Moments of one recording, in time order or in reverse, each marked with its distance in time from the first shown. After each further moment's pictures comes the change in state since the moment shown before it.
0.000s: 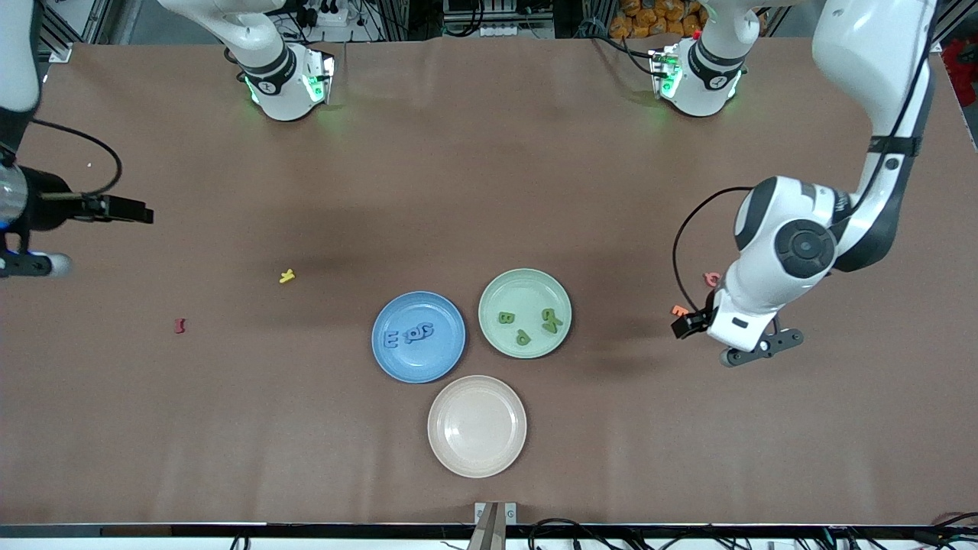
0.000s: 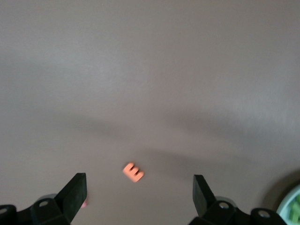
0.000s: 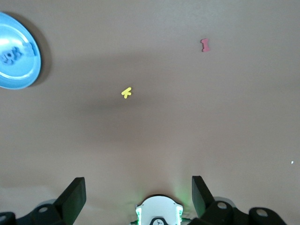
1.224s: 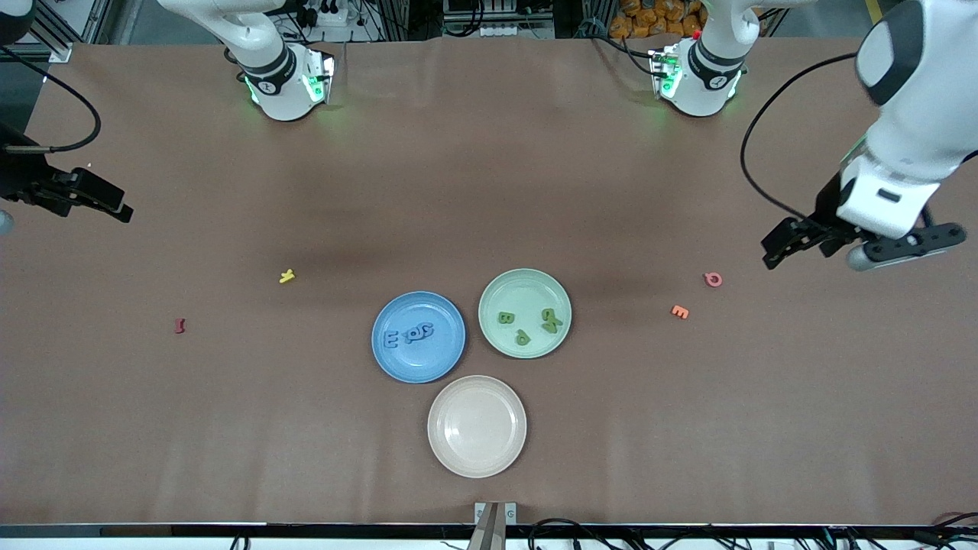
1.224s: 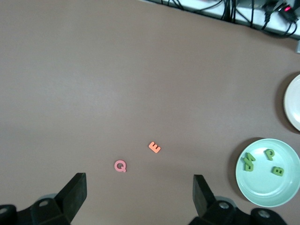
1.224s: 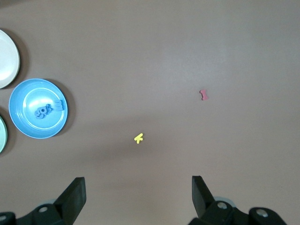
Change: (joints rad) left arm -0.115 -0.451 0.230 -0.051 -0.202 -0.212 0.245; right arm 0.014 -0.194 0.017 -0.174 -0.003 0.286 0.079
